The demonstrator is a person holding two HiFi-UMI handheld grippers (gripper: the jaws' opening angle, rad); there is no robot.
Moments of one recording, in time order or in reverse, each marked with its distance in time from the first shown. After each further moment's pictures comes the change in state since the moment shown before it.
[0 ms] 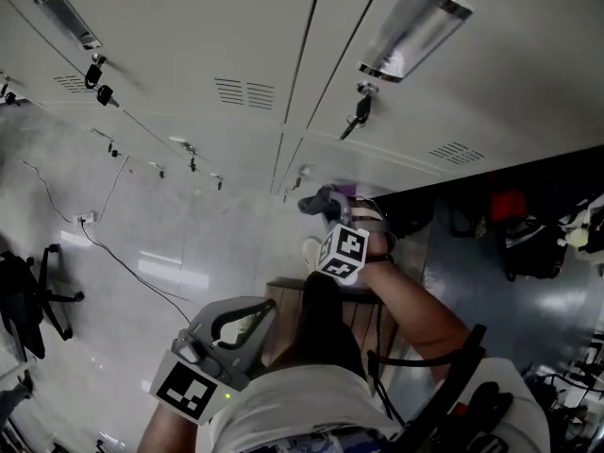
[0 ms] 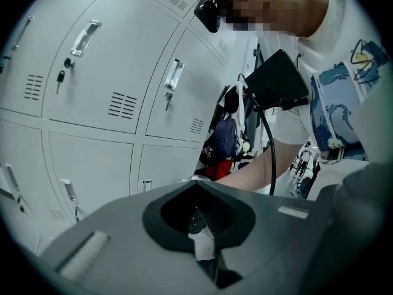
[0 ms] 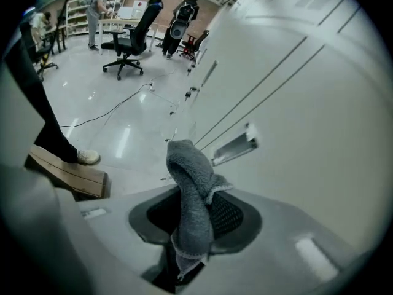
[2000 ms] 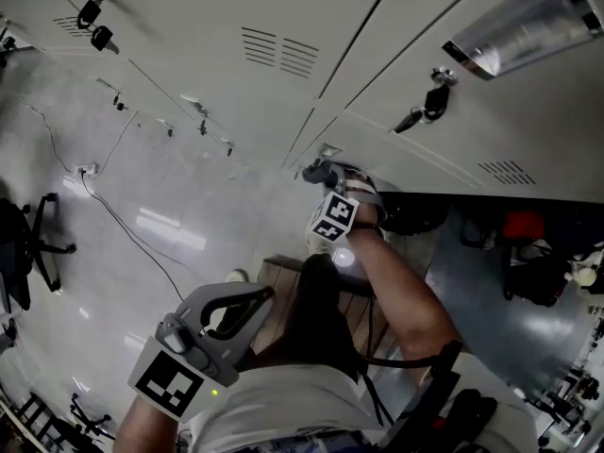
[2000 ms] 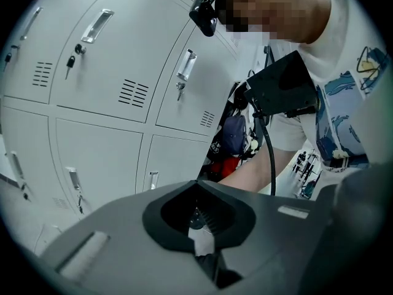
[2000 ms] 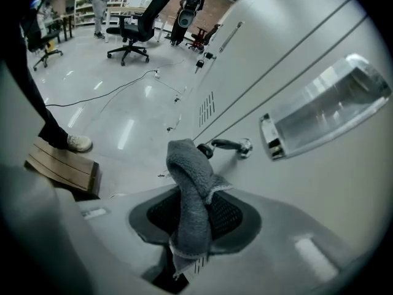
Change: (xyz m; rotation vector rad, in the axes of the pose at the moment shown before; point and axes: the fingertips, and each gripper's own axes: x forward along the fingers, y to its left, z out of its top) left arm 0.010 0.019 -0.016 -0.072 0.054 0.054; right arm 0.129 0.027 -0.012 -0.079 0.022 0.017
